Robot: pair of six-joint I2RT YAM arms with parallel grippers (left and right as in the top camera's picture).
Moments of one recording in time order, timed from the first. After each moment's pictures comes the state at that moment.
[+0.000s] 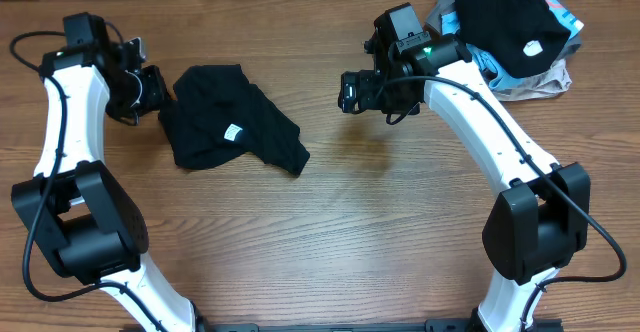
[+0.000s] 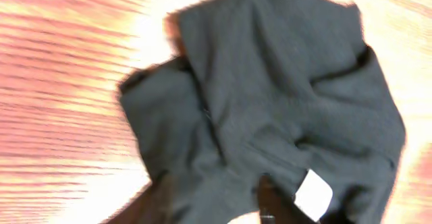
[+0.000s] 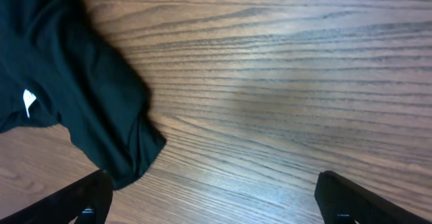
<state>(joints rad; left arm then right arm) 0.28 2.00 1.69 -1.01 0.32 0.00 0.37 1.96 1.73 -0.99 -0.24 0.33</state>
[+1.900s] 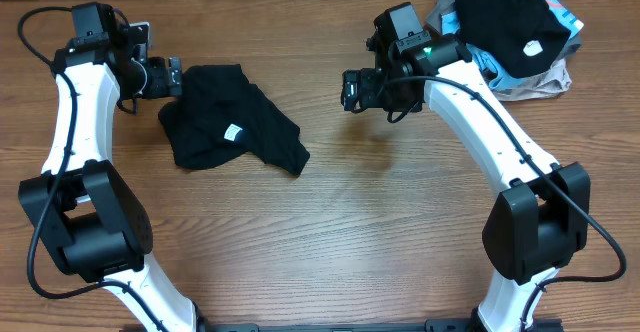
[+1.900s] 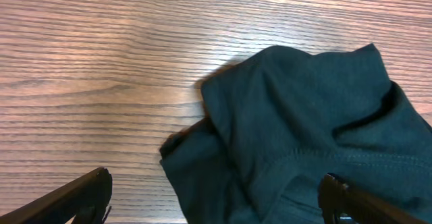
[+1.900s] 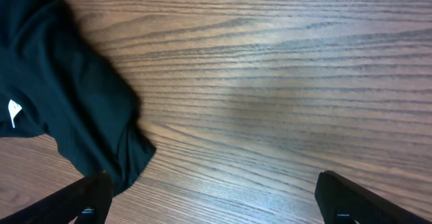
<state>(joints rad) 0.24 2.00 1.69 -0.85 0.17 0.10 0.37 1.96 1.73 -0.98 -0.20 0.33</state>
